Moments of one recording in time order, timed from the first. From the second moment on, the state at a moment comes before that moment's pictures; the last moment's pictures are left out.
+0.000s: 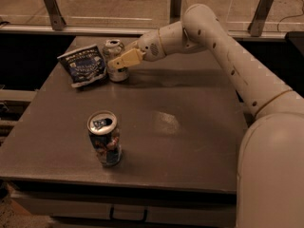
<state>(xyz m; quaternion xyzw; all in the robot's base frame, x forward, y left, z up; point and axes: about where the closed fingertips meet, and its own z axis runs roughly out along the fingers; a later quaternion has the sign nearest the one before) 0.695 0.095 0.881 -0.51 0.65 0.43 0.38</state>
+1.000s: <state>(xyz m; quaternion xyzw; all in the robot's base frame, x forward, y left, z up) 0.716 0.036 0.919 -0.51 0.66 0.34 0.44</state>
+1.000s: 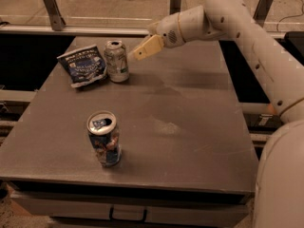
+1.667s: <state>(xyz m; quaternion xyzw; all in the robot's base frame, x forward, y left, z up) 0.744 -0.080 1.042 -0.50 0.67 0.14 0.54</state>
